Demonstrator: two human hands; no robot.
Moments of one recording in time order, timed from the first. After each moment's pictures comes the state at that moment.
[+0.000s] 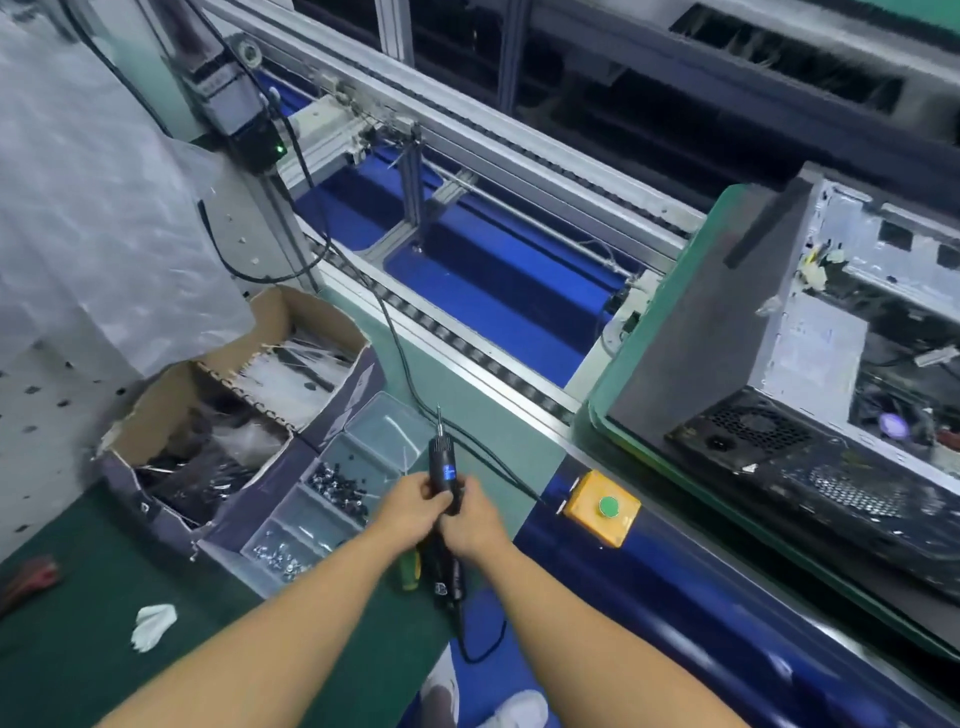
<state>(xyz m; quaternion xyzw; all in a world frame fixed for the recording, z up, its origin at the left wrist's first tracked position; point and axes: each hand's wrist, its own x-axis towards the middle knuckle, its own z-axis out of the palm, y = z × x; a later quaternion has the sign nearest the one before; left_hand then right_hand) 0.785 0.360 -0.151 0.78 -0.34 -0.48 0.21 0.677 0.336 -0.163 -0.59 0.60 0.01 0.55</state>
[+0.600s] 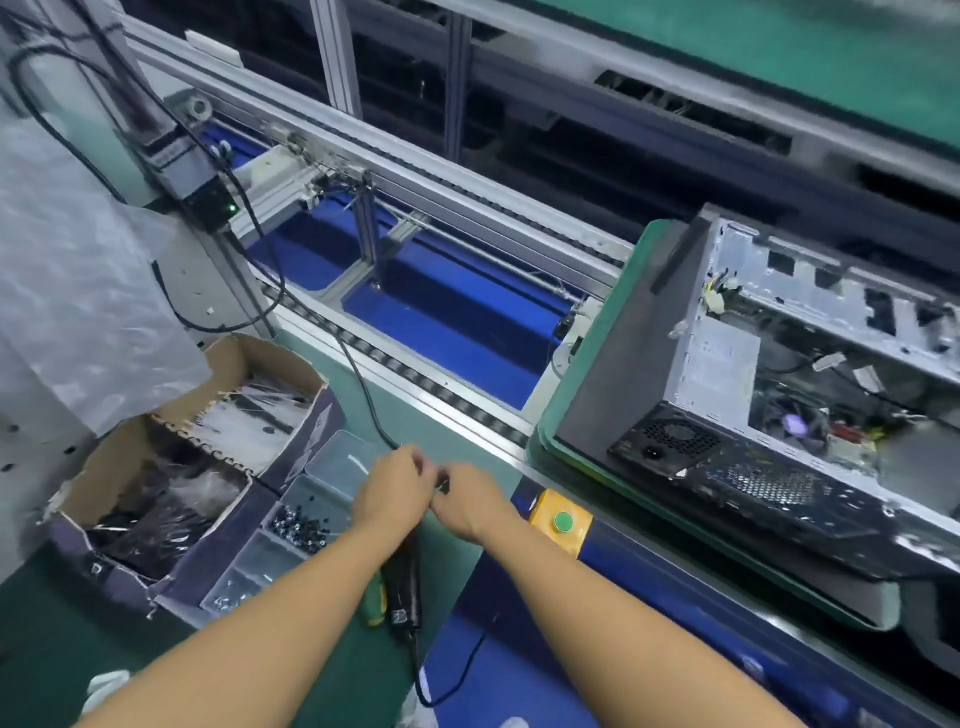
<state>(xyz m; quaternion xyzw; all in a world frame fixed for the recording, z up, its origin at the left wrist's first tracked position) 0.766 0.310 -0.094 0.83 -0.44 -0.31 0.15 0.656 0.285 -0.067 -0.70 0.56 0.06 0.45</state>
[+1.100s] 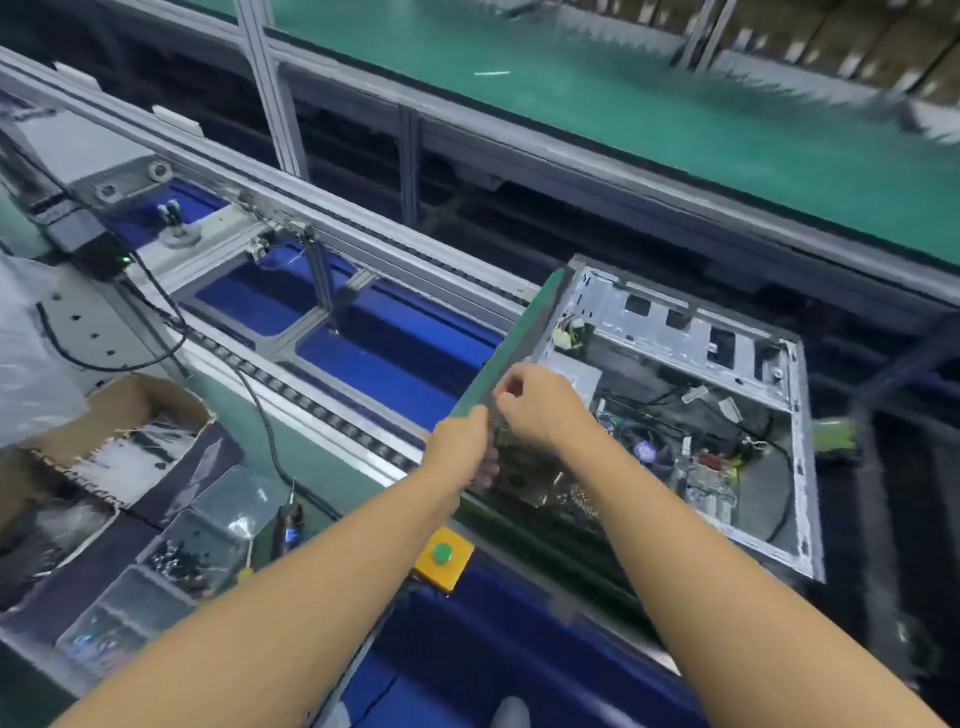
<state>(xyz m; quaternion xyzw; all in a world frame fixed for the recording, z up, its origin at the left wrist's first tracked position) 0.553 0.220 0.033 0.71 -0.23 -0.55 0.39 0.453 0.167 0.082 -0.73 0.60 -0.10 0.31</state>
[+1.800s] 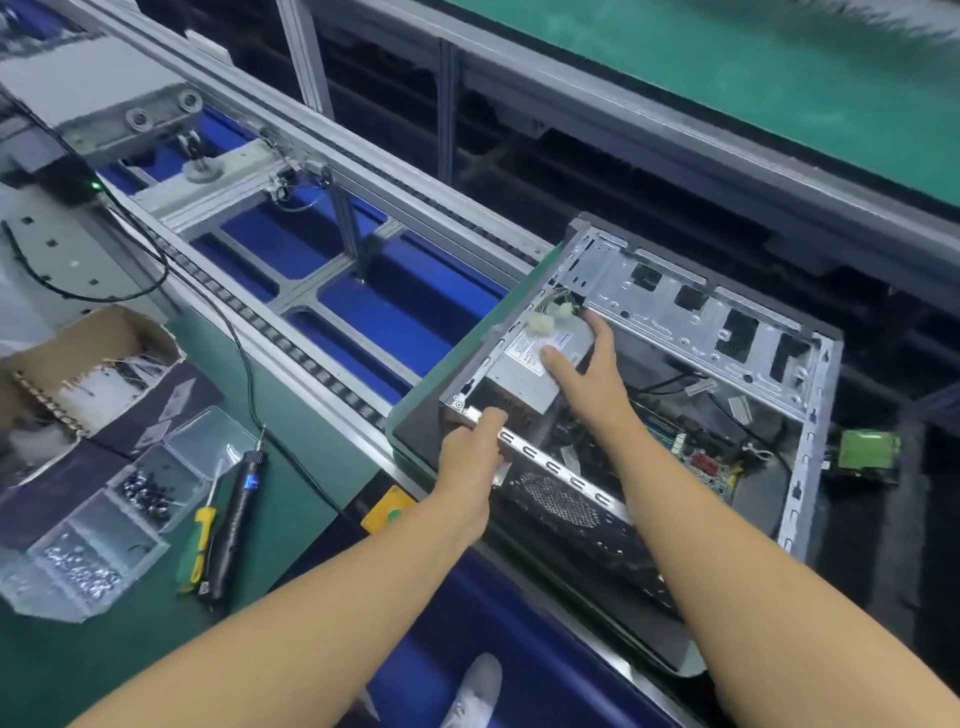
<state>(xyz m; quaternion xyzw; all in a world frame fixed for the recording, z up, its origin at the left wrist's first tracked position) 0.454 0.212 0.000 0.67 -0.07 -0.55 0.49 0.340 0.084 -0.010 -0.65 0.54 -0.28 0.46</state>
